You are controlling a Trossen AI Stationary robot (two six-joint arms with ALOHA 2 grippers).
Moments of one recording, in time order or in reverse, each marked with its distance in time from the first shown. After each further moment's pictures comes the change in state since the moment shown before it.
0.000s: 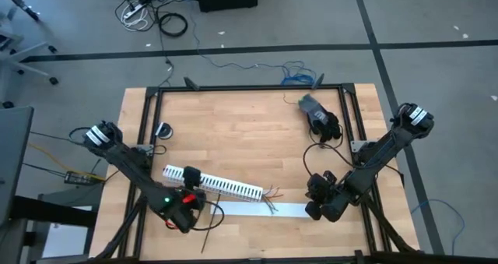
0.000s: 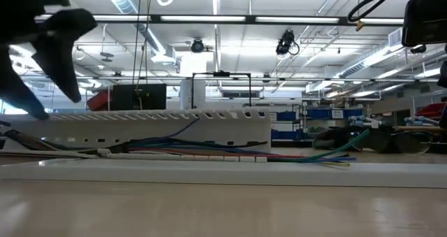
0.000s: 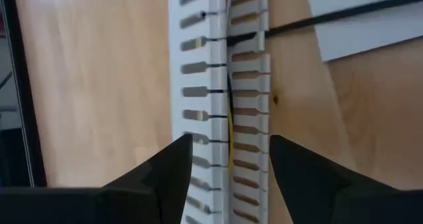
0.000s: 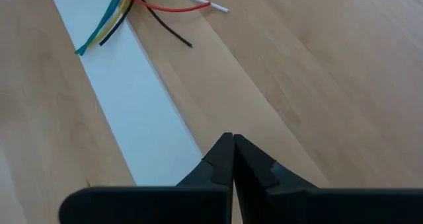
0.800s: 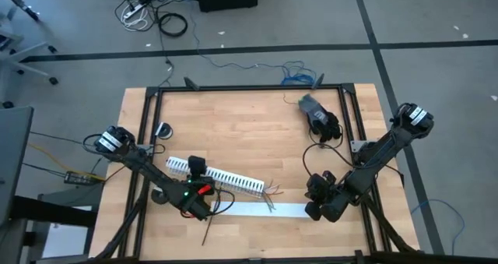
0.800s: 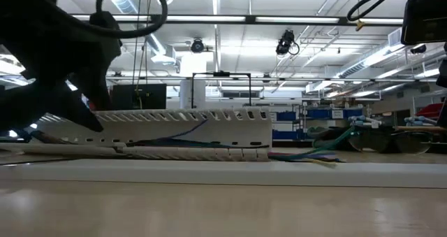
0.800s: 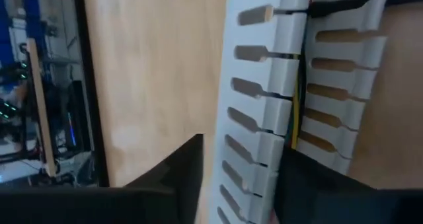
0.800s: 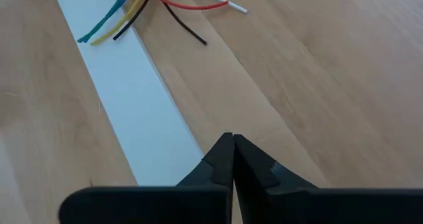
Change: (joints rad) left arm 0.166 0.117 0.000 -0.053 -0.151 -0.031; right arm 0.000 0.000 0.000 0.010 0.007 -0.011
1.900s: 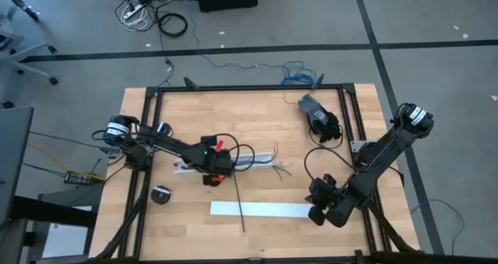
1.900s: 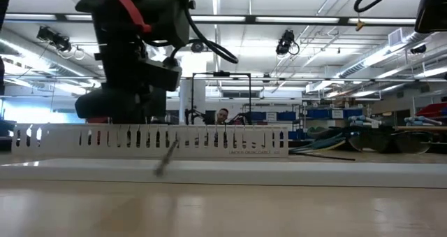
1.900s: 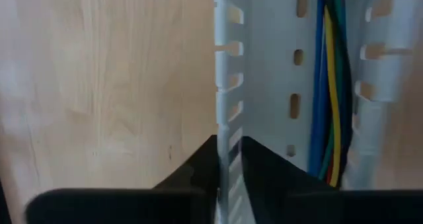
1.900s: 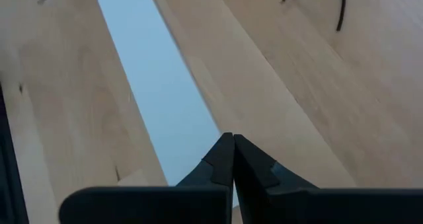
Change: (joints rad) left arm 0.425 -0.005 0.070 0.133 0.360 0.266; right arm 0.067 0.000 0.000 0.044 0.053 -0.008
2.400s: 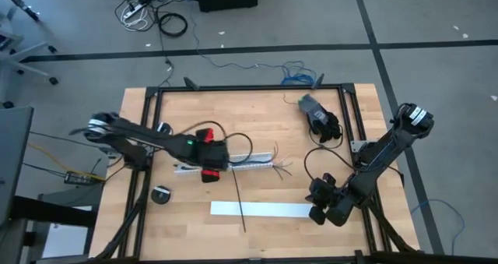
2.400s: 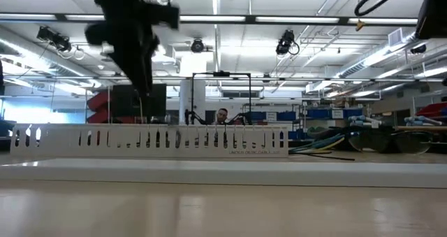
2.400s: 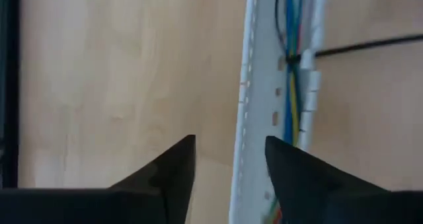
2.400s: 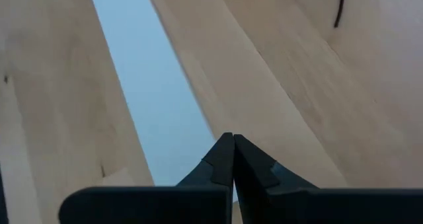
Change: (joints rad) left arm -0.027 -0.231 0.128 -0.145 0.041 -0.085; right arm 0.000 -0.001 -0.047 0.051 0.000 -0.028
